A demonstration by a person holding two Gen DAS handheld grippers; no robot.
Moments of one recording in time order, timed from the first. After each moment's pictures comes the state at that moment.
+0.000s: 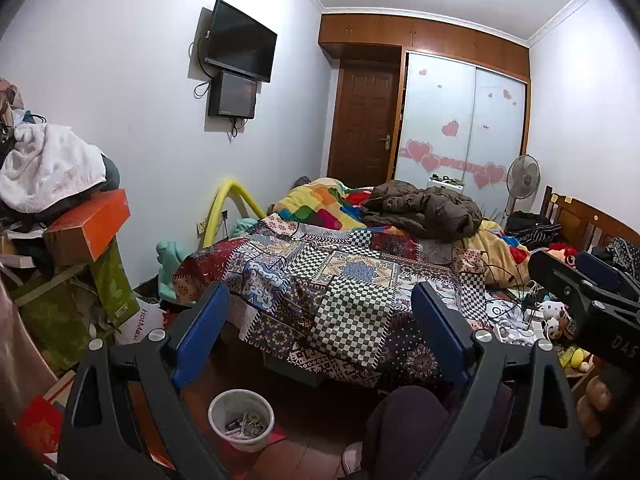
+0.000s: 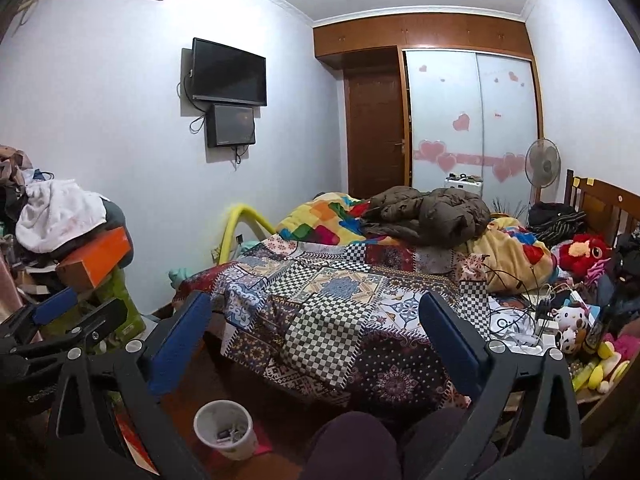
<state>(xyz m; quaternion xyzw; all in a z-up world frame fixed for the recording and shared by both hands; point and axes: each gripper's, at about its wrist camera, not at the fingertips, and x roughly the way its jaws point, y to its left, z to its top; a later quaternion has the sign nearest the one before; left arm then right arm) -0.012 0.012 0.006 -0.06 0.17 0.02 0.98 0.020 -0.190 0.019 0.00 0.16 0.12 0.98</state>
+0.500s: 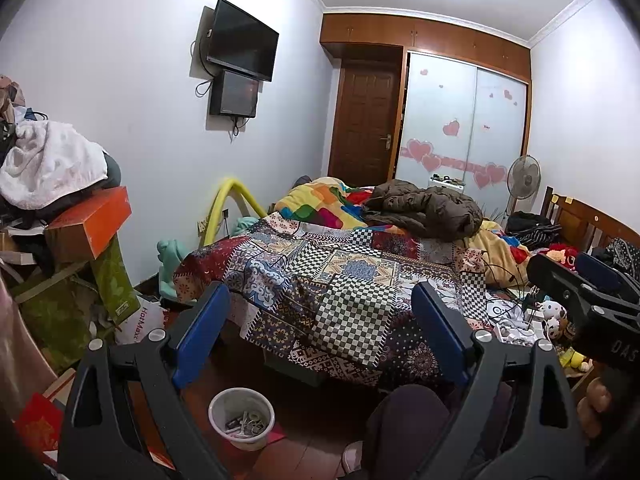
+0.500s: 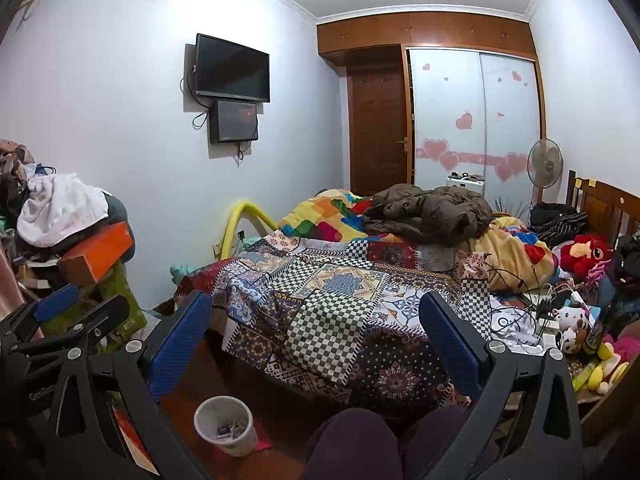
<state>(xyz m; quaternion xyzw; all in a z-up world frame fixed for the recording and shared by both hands) -0.015 0.013 0.004 -0.06 0.17 0.02 0.98 0.018 -0.185 0.017 0.00 0.17 0.12 0.98</state>
